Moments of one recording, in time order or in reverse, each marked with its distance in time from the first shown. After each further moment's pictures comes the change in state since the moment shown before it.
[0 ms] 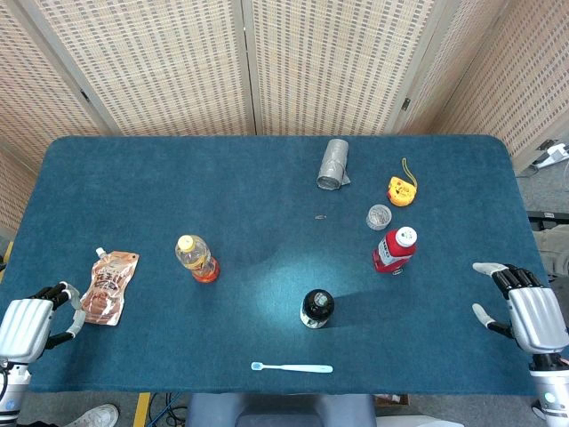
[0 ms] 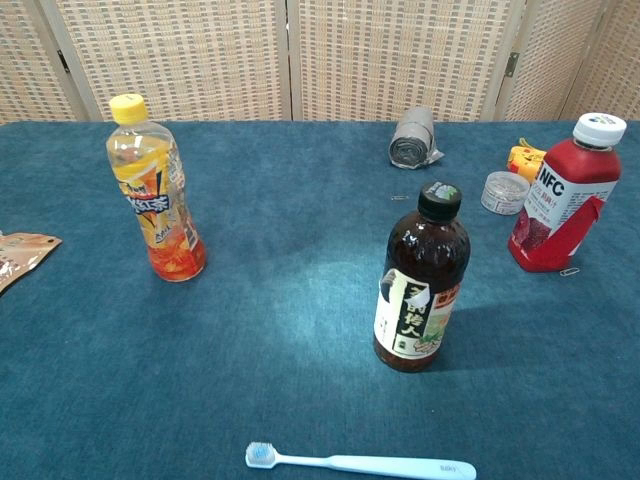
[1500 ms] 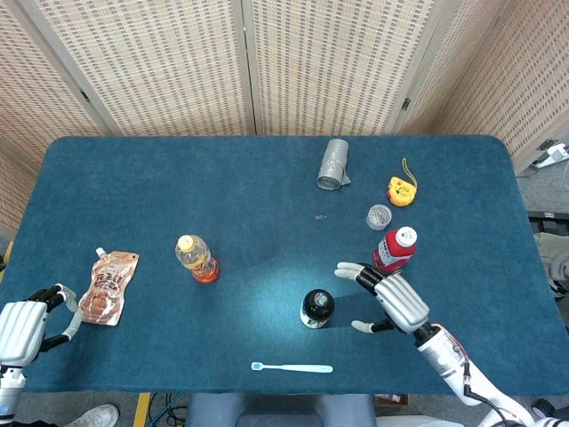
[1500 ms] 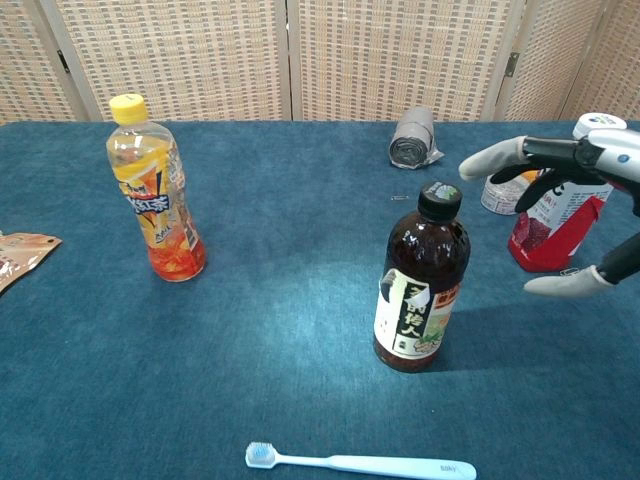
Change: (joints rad) left arm 0.011 0.028 0.006 -0.030 -0.010 0.000 -0.033; right arm 0.335 -0.222 -0.025 -0.025 -0.169 -0.315 0.257
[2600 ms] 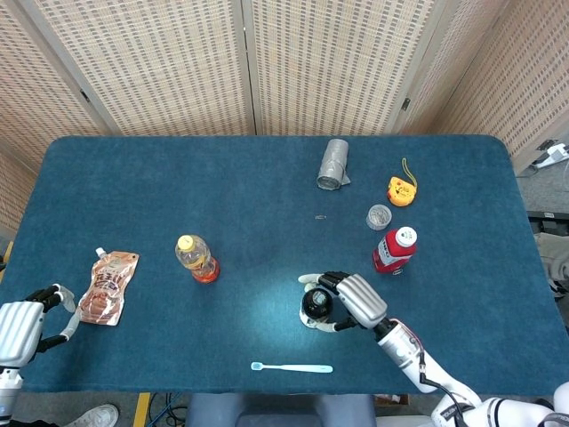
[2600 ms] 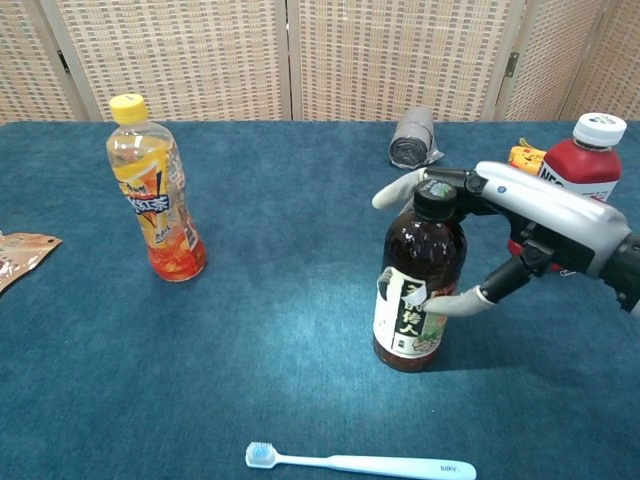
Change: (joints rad) left arm 0.004 0.015 0.000 -0.013 0.000 0.003 -0.025; right arm 0.099 -0.230 0.006 0.150 0.054 -0.015 0.035
